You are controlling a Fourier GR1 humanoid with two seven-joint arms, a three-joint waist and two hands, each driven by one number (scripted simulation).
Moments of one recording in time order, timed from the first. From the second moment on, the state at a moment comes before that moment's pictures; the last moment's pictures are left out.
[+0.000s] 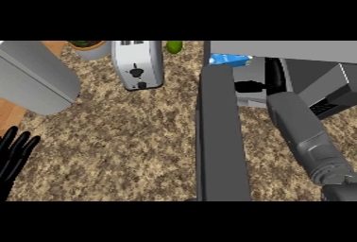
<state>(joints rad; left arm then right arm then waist) 0.23 0.05 0.37 -2.05 0.34 -0.68 0.02 -1.02 -0.21 -0.37 -0.13 0.35 -0.40 -0.80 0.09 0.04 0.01</state>
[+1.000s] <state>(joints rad) 0.21 0.00 0.08 -2.06 0.25 -0.58 0.11 -0.72 -0.14 -0.41 -0.20 0.22 0.04 -0.96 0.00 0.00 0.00</state>
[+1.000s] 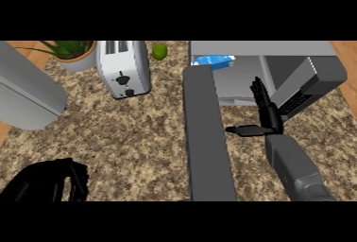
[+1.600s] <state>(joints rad) 0.08 0.00 -0.19 -1.92 0.03 -0.40 0.04 -0.39 -0.13 -0.34 -0.48 0.18 0.13 -0.98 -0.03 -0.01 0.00</state>
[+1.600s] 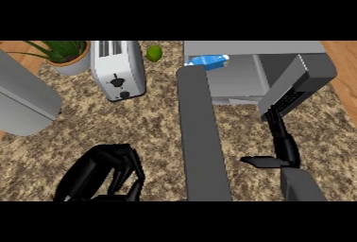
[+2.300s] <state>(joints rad) -0.21 0.00 -0.46 -1.44 -0.13 -0.19 -0.11 0.01 -0.17 -0.26 -1.01 0.11 0.25 -0.89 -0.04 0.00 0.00</state>
